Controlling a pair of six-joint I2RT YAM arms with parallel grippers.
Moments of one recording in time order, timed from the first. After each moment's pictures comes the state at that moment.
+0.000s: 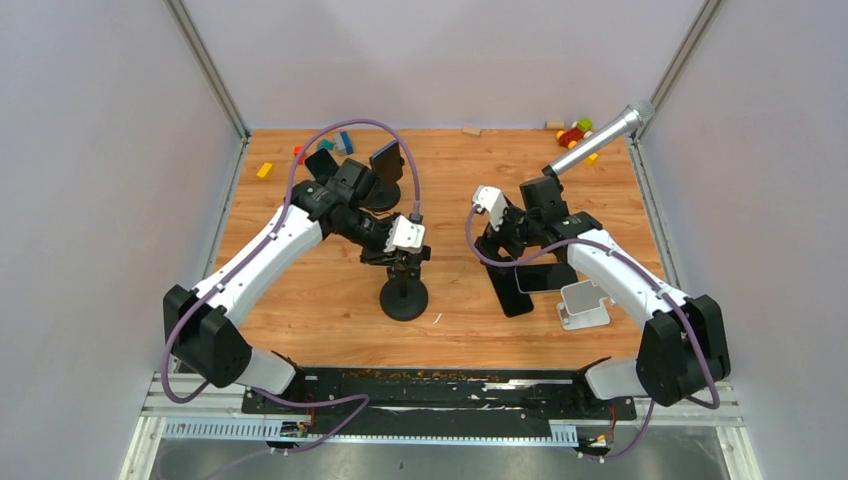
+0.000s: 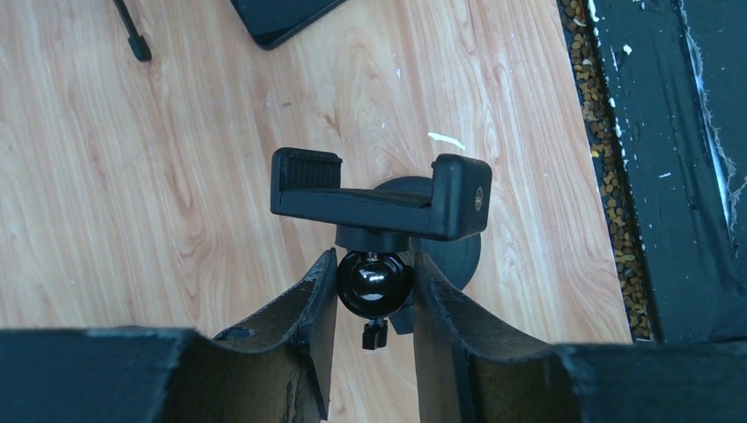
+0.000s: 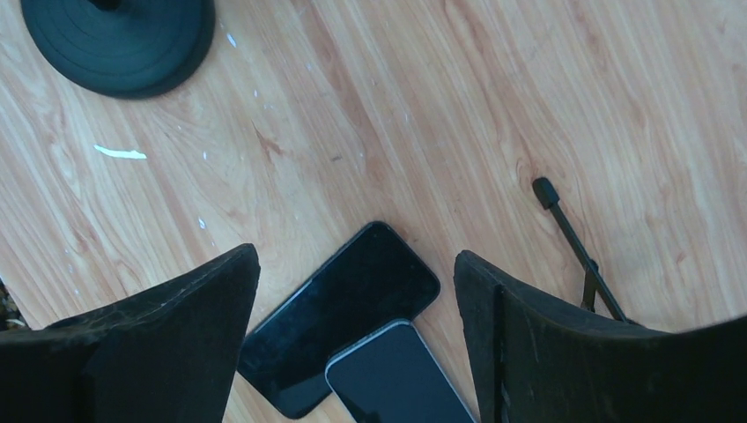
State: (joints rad) left arm -0.56 1.44 1.36 -1.04 0.75 1.16; right arm 0.41 1.37 1.02 -0.47 -0.46 -0.57
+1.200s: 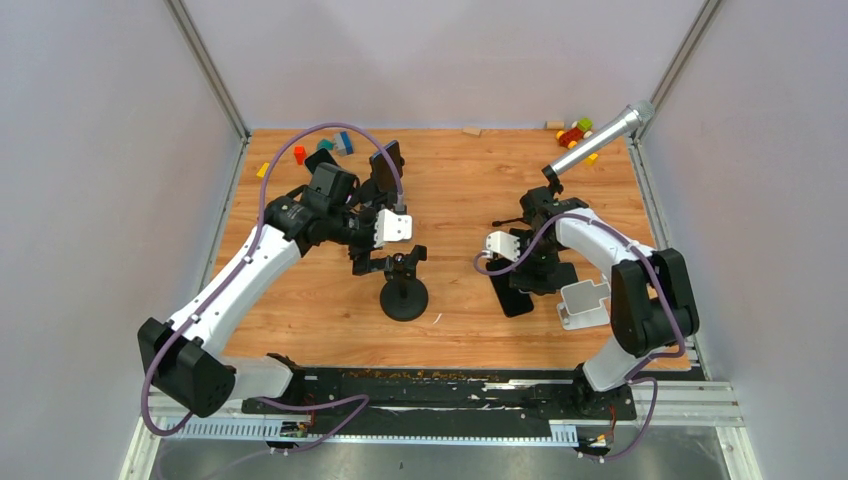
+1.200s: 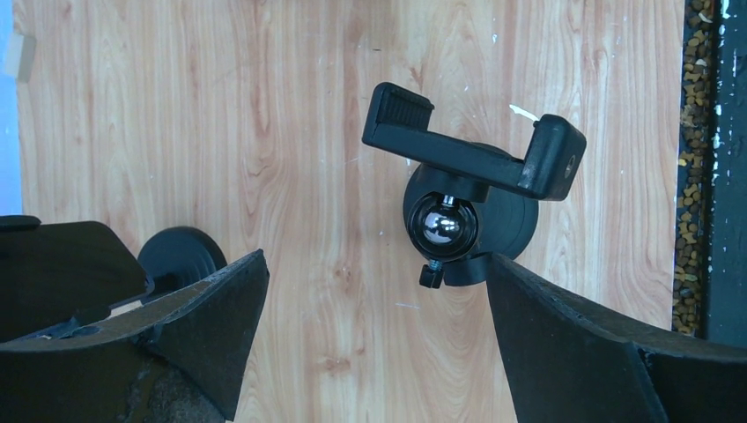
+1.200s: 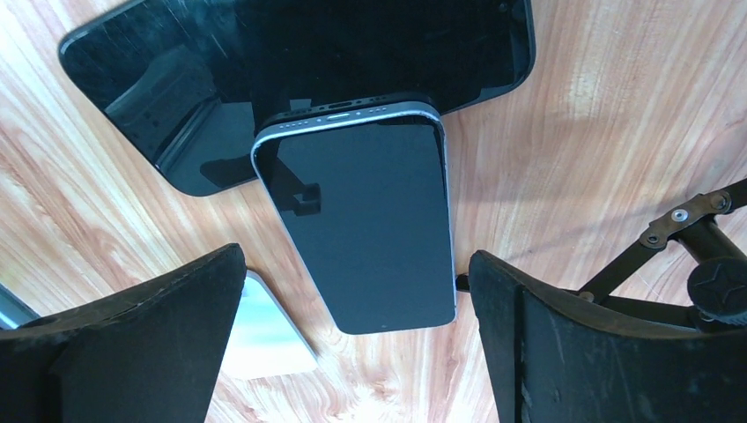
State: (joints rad) left arm -0.50 1.28 1.24 -0.87 0.61 1.00; right arm 0.31 1.62 1.09 -0.92 -0.13 -1.18
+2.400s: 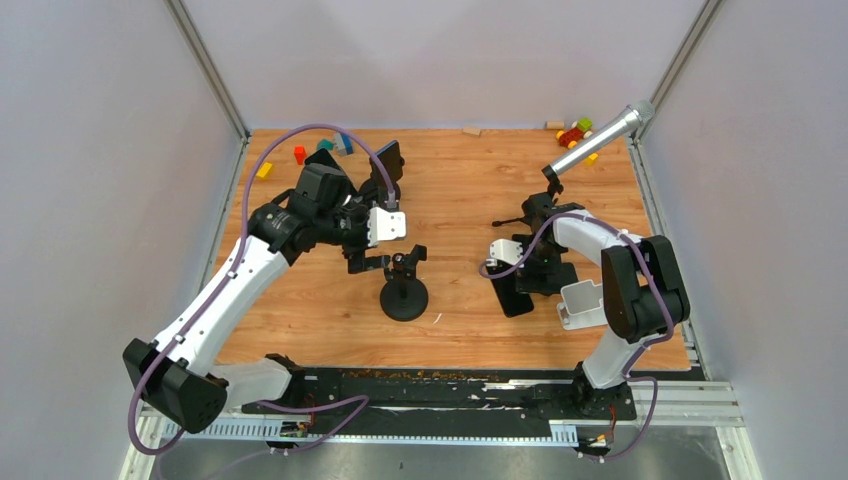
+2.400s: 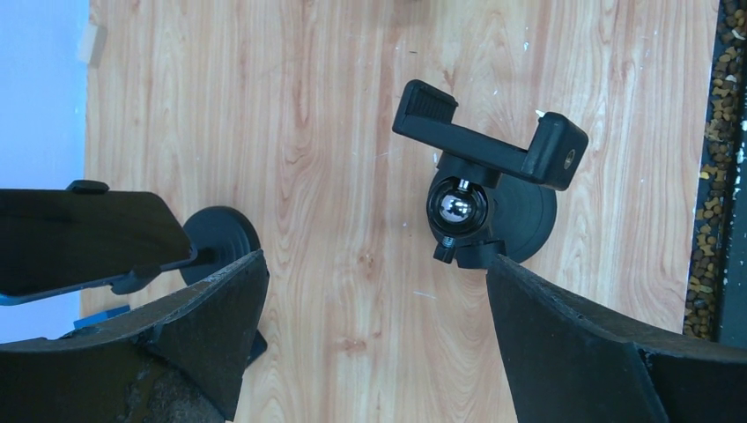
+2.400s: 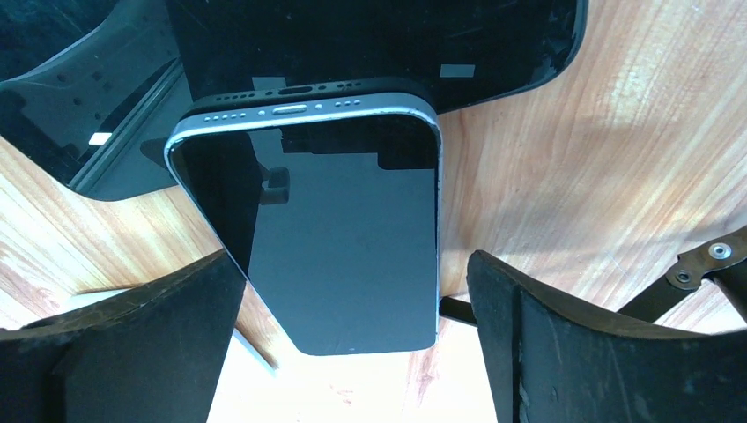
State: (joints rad) left arm -0.49 1.20 1.24 -0.86 0.56 0.95; right arm 0.26 1.72 1.04 -0.82 -0.06 -1.29
